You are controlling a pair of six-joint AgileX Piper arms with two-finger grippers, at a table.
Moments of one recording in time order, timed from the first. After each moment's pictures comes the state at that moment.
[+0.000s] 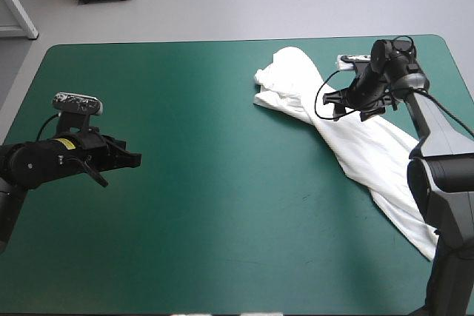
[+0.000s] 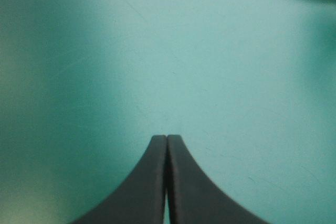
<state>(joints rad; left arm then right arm) -0.08 1.07 -1.09 -0.27 0.94 0.26 0.07 2.07 -1.89 0.13 1.23 -0.03</state>
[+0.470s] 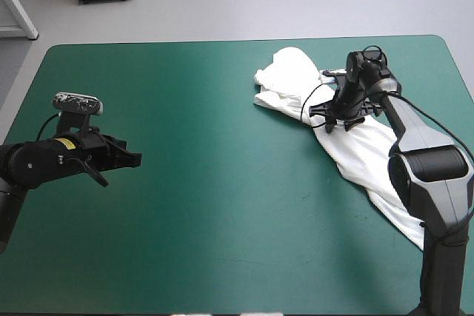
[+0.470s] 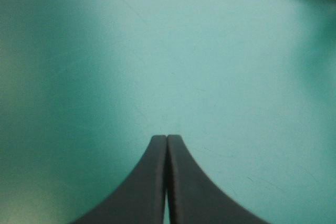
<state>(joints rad) -0.08 1.07 -1.09 -0.27 0.94 0.26 0.15 2.18 -1.92 0.05 1.24 0.02</state>
